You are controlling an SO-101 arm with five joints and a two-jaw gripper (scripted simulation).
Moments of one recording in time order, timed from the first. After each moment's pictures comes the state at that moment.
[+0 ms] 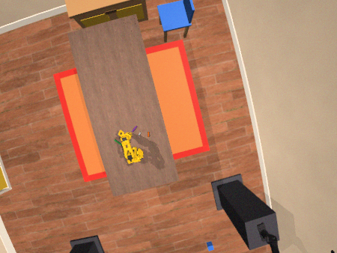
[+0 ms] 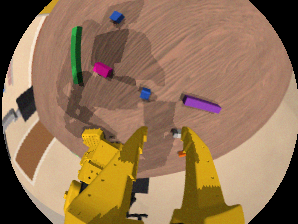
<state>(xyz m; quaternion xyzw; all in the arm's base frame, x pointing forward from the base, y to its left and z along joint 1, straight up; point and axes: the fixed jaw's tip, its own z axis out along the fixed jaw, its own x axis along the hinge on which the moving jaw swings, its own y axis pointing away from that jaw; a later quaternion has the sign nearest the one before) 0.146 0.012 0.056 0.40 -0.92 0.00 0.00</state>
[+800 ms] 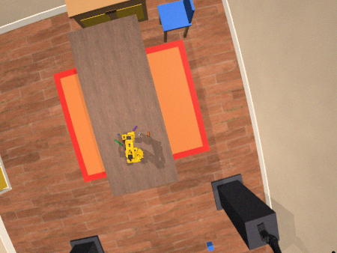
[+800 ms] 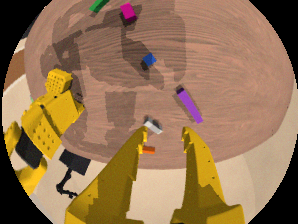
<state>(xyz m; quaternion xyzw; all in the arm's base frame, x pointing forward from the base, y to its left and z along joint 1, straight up) 0.144 -0.025 0.056 0.67 -0.74 0.00 0.00</state>
